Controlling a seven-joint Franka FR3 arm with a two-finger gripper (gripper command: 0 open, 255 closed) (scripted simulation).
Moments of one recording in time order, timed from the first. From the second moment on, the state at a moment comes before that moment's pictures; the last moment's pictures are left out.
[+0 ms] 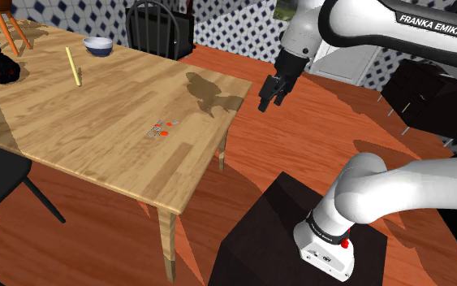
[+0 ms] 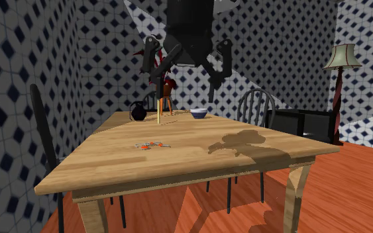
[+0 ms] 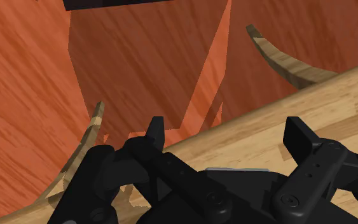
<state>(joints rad) 0.01 -0.83 0.03 -2.39 0.09 1.67 0.09</state>
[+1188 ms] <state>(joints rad) 0.06 -0.20 0.19 -2.08 0.06 1.93 0.17</state>
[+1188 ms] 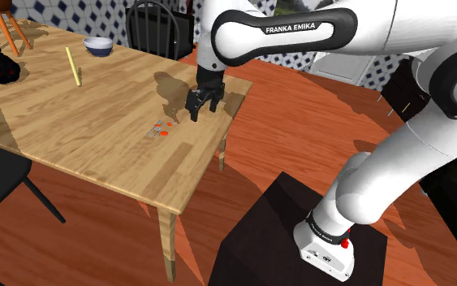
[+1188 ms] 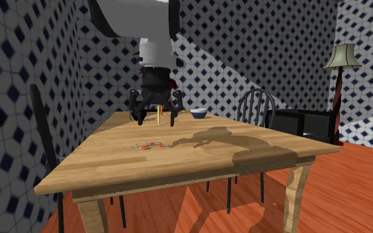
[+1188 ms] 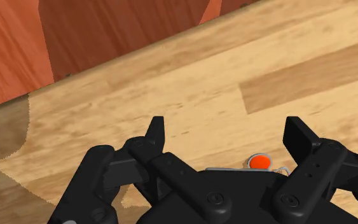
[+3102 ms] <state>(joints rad) 0.12 0.25 0.25 -1.76 -0.07 2.03 0.26</state>
